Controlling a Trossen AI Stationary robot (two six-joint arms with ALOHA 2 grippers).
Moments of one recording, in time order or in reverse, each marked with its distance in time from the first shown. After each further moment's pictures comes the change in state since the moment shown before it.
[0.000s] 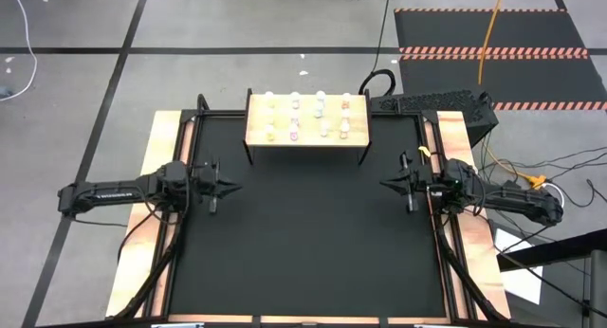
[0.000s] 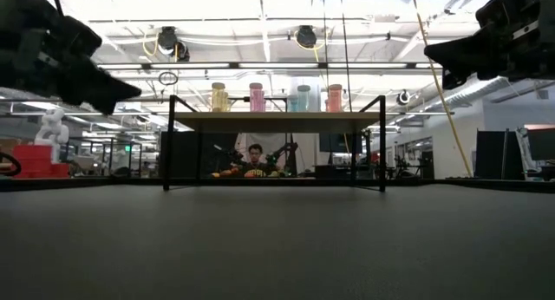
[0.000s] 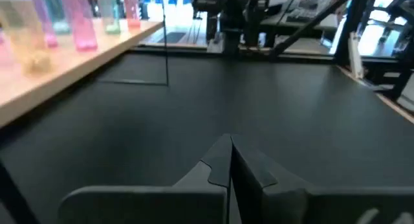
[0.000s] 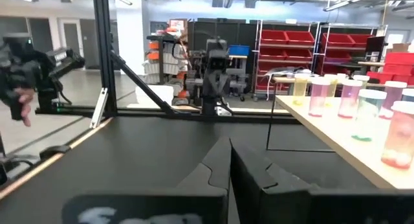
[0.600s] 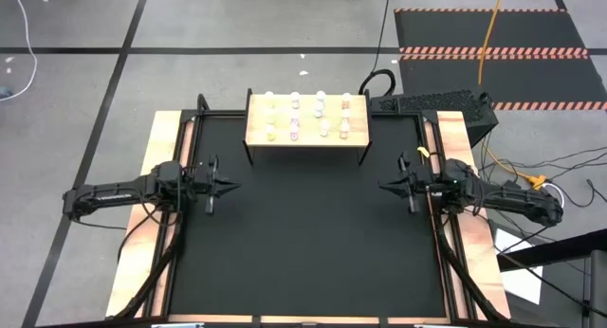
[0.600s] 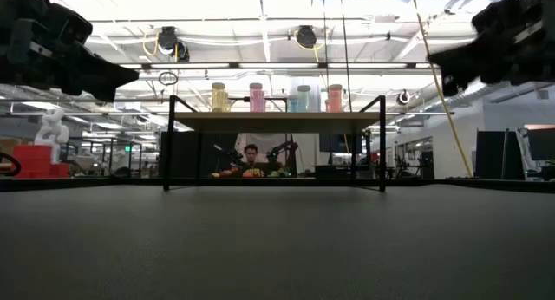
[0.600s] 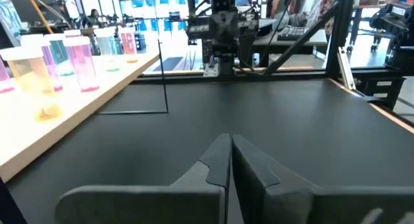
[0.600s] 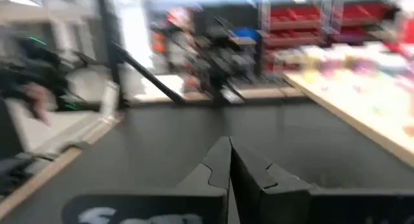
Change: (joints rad) left arm 0.003 -0.086 0.001 -0.001 0.034 0.070; right arm -0.002 -0.002 -0.004 -0.046 -0.038 0.075
